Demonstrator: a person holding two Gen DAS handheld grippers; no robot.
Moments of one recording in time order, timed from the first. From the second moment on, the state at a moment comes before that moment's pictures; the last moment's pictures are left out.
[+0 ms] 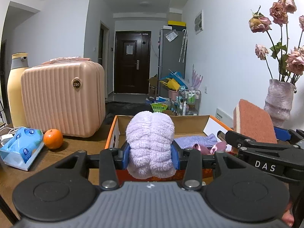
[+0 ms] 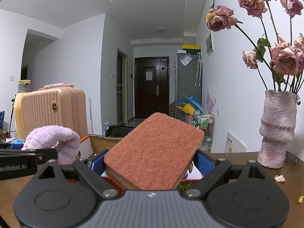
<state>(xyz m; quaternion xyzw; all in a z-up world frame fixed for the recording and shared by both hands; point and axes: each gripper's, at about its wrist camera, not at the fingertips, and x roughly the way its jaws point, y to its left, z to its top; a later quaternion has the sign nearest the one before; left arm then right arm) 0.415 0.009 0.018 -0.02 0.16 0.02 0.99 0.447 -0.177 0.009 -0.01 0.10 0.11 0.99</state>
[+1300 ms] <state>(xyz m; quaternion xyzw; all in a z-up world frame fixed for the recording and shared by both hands) 0.532 0.013 0.012 -0.03 0.16 0.07 0.98 0.582 -0.148 0.019 -0.04 0.21 0.12 0.97</state>
